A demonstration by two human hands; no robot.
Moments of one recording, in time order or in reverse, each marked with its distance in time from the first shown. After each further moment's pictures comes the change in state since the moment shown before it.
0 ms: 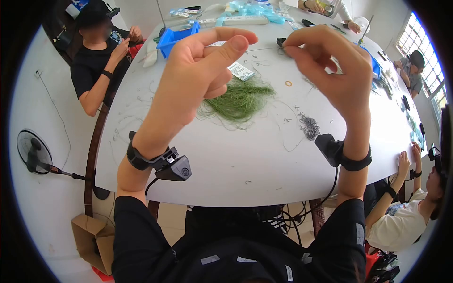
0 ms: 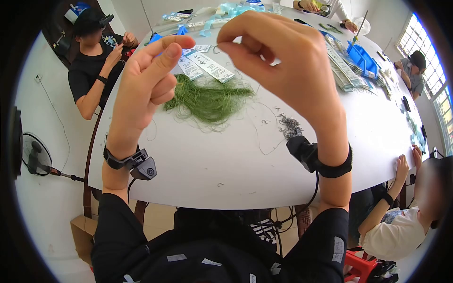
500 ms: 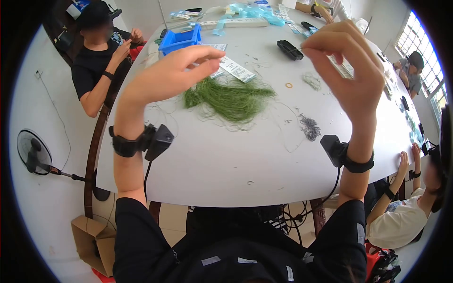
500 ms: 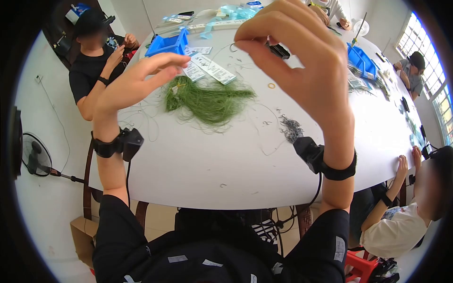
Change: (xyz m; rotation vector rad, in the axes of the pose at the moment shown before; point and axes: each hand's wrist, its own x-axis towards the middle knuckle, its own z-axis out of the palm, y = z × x) left_hand 0.020 -0.016 -0.068 0.906 -0.309 0.264; right_hand 0.003 0.005 -0.012 -0.050 0.032 -0.161
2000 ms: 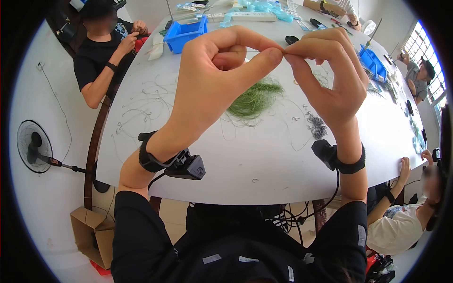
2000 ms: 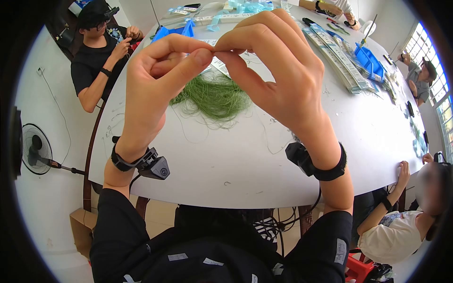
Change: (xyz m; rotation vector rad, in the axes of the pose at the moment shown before) left_hand 0.003 0.064 0.043 -0.588 0.512 -0.148; right_hand -0.010 -0.010 0.044 0.083 0.173 -0.043
